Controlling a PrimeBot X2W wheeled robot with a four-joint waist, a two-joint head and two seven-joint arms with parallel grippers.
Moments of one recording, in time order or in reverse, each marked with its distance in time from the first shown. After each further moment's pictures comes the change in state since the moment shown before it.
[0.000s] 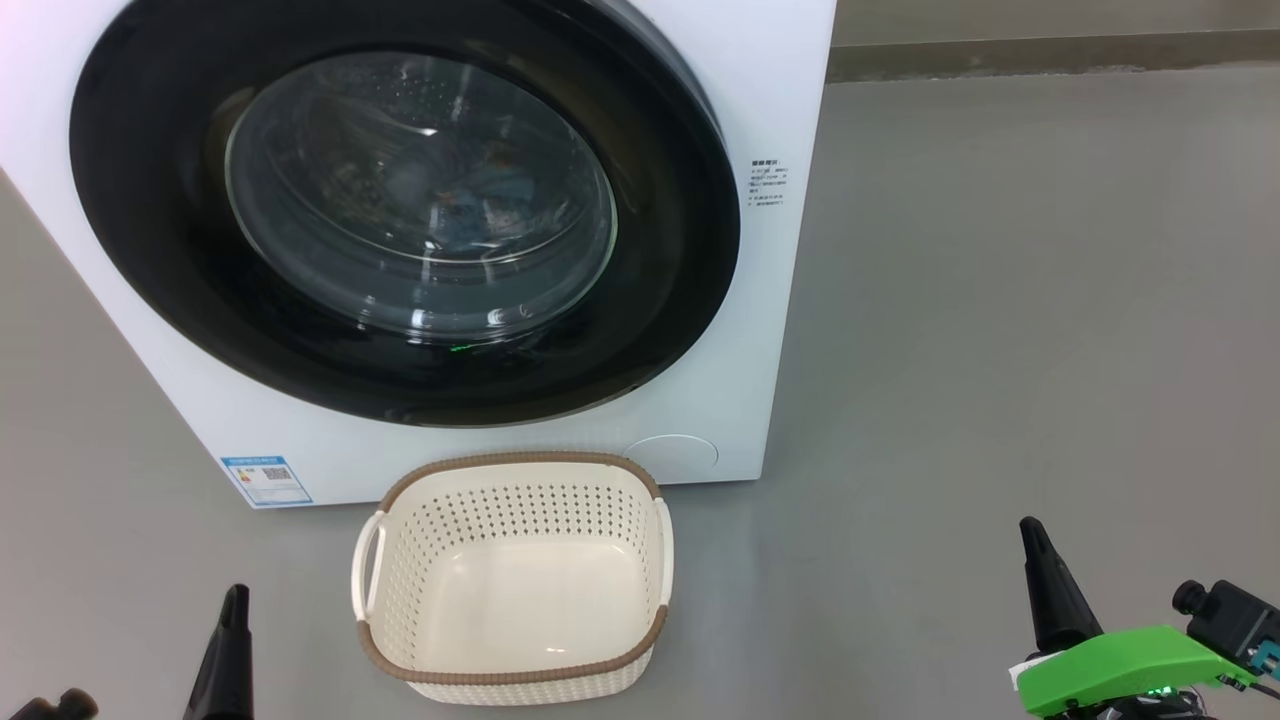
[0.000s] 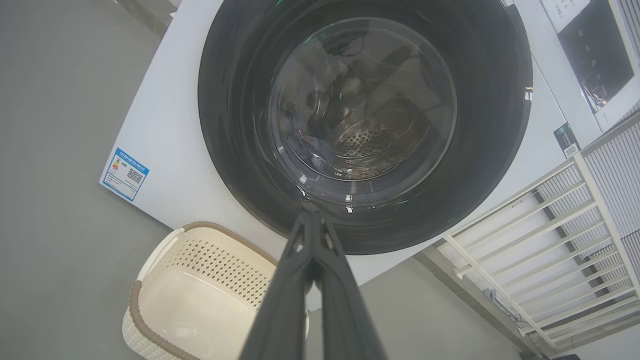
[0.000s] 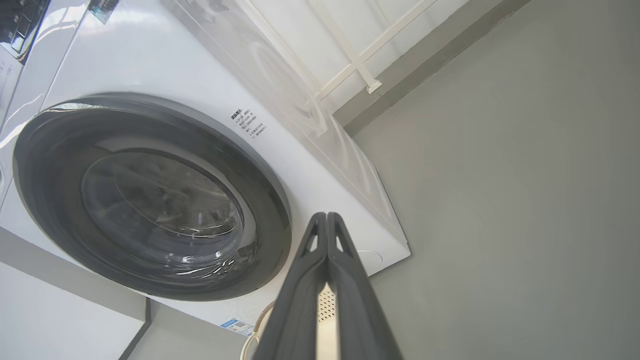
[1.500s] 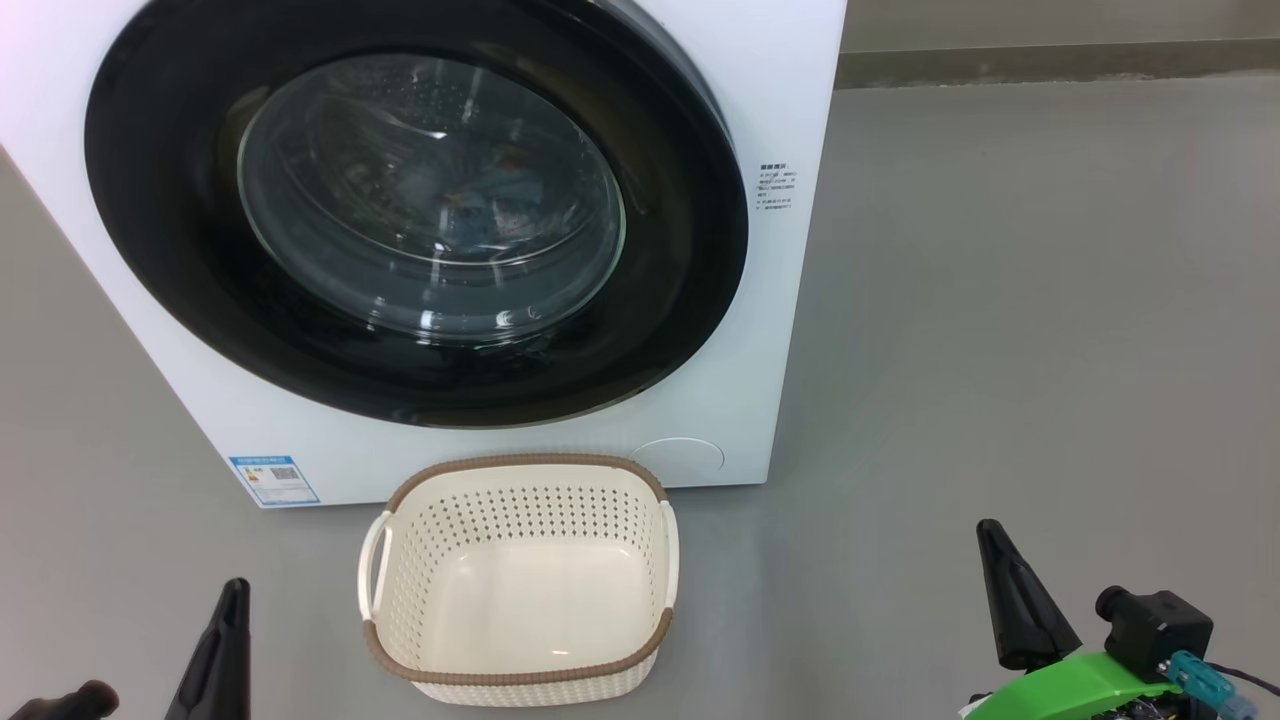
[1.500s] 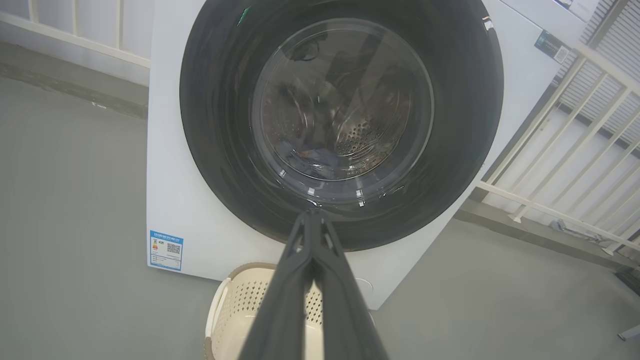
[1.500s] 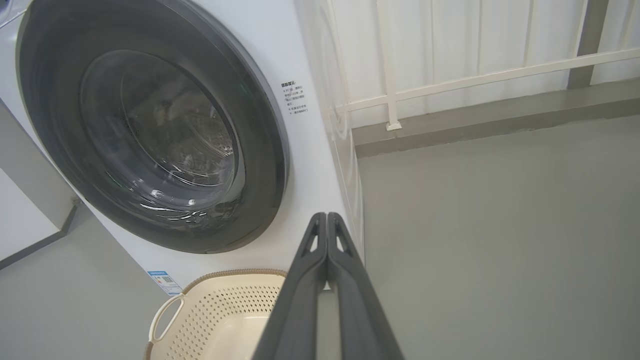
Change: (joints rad) left arm 0.013 0.095 -0.081 -0.010 0.310 0.000 -0.127; right arm 0.013 0.001 0.058 0.001 -0.477 0.000 -0.124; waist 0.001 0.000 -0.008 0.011
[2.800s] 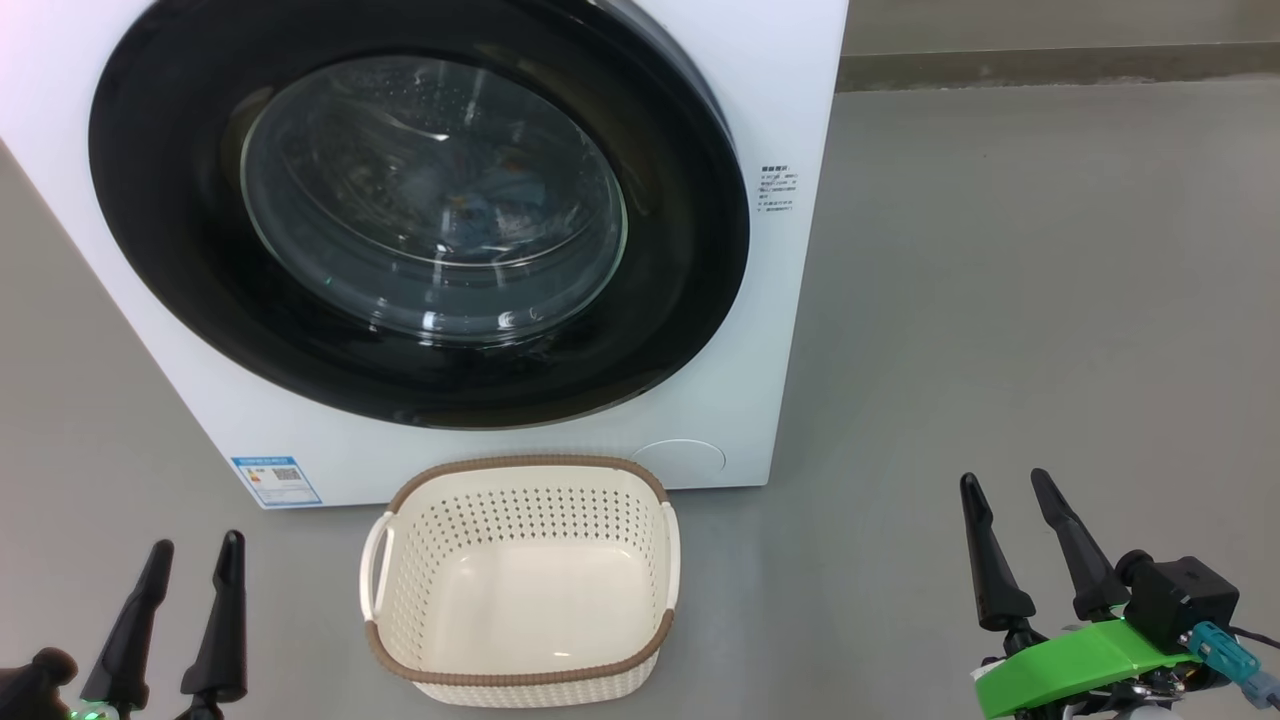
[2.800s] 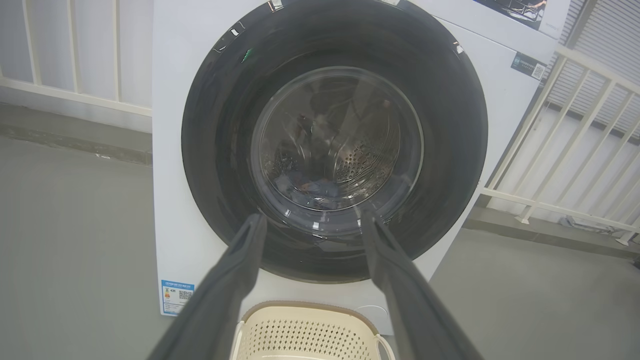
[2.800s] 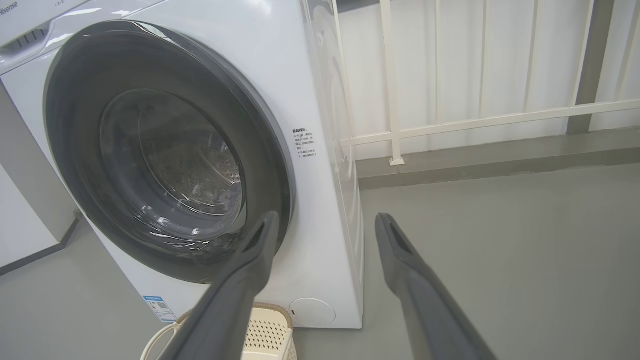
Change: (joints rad) left arm -0.028 0.061 0.019 -0.052 0.039 0.000 -0.010; right arm -0.034 -0.023 -0.007 -0.062 -0.019 0.000 -0.011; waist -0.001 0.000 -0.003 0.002
